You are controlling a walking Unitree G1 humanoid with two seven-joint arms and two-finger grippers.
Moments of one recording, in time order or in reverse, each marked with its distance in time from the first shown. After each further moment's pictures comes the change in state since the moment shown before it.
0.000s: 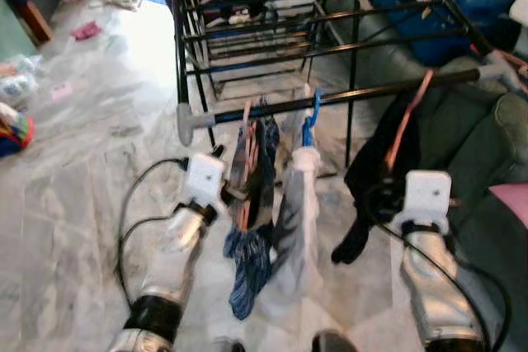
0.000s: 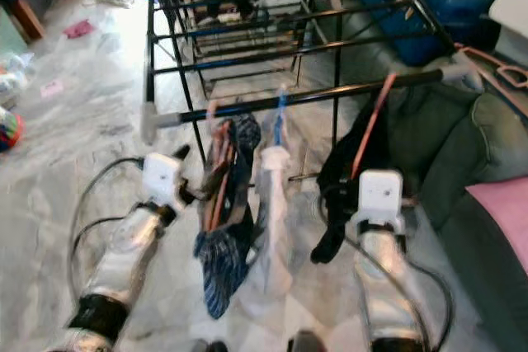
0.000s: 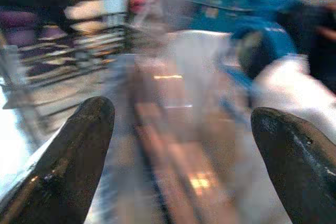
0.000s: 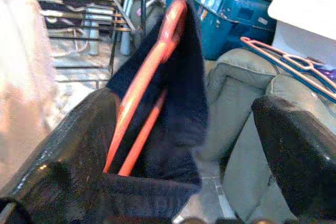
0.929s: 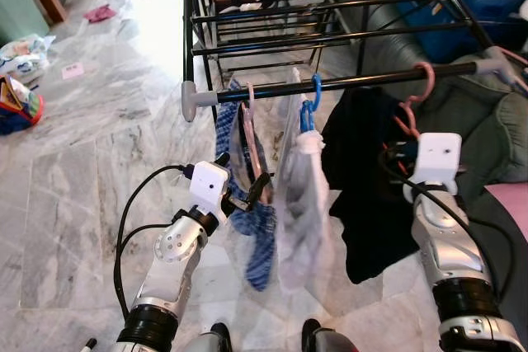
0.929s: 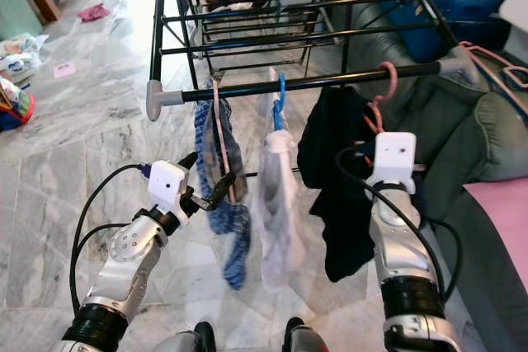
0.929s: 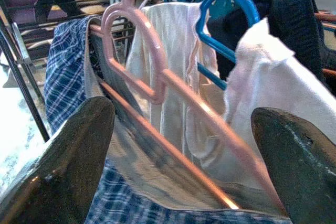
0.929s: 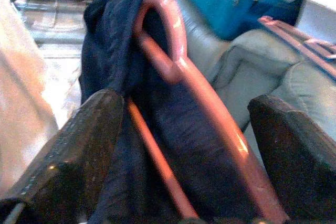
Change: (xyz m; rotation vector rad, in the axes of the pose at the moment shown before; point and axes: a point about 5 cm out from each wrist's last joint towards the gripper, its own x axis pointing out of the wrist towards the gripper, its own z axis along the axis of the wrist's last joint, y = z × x) left arm -0.012 0.003 -0.006 0.007 0.040 -0.009; right arm 0.056 -0.009 0.012 0.030 0.135 0.060
